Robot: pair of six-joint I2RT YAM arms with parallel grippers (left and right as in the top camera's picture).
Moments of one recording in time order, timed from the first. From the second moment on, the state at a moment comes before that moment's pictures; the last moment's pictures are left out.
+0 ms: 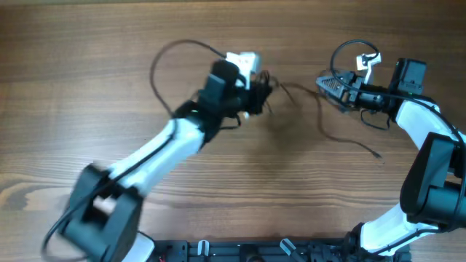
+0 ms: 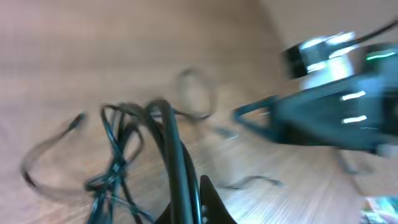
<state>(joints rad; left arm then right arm) -0.55 1.66 1.04 0.10 0.39 -0.51 -0.27 1.81 1.02 -0.24 -1.18 0.19</state>
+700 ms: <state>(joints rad) -0.45 1.45 1.04 0.10 0.61 -0.59 0.19 1.81 1.02 -0.12 -1.24 0.02</state>
